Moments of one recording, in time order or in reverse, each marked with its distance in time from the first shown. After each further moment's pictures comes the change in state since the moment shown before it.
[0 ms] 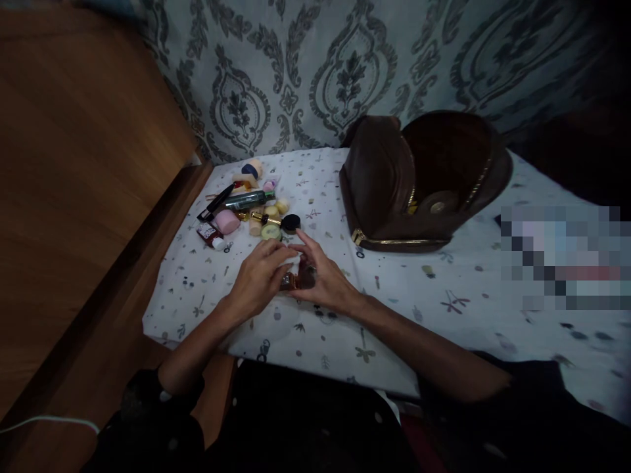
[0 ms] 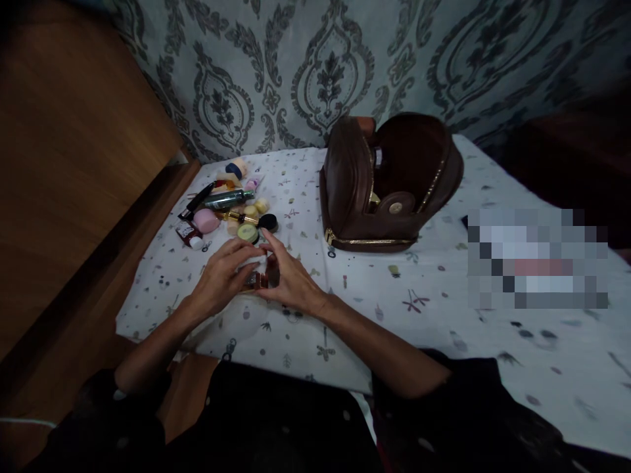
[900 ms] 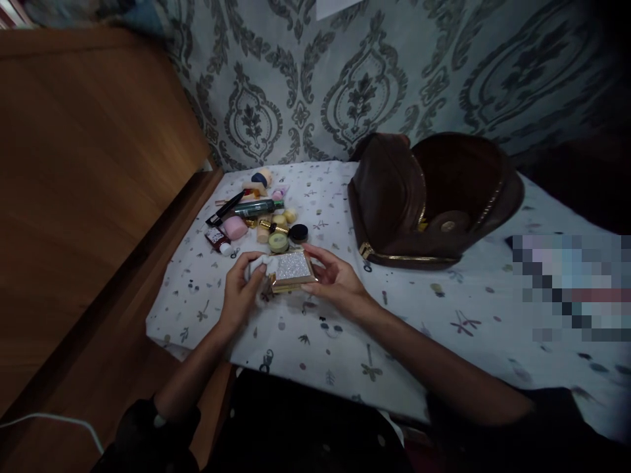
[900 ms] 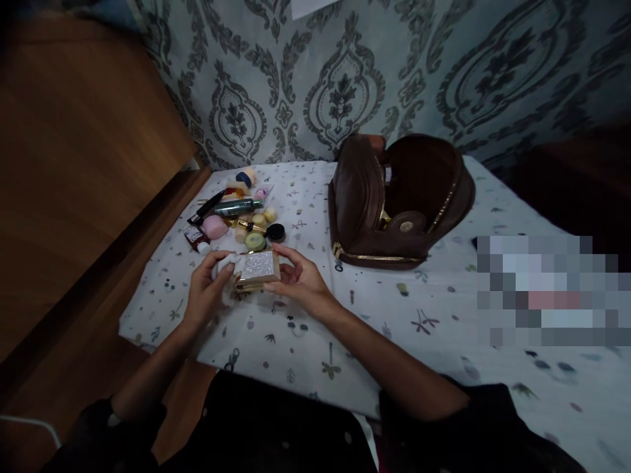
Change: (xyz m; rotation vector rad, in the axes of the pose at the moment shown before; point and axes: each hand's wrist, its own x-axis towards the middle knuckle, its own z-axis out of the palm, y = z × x) left_hand -0.032 -0.020 0.005 -0.496 0.409 -0.462; right_hand 0.008 0.007 0.000 0.678 0.067 0.257
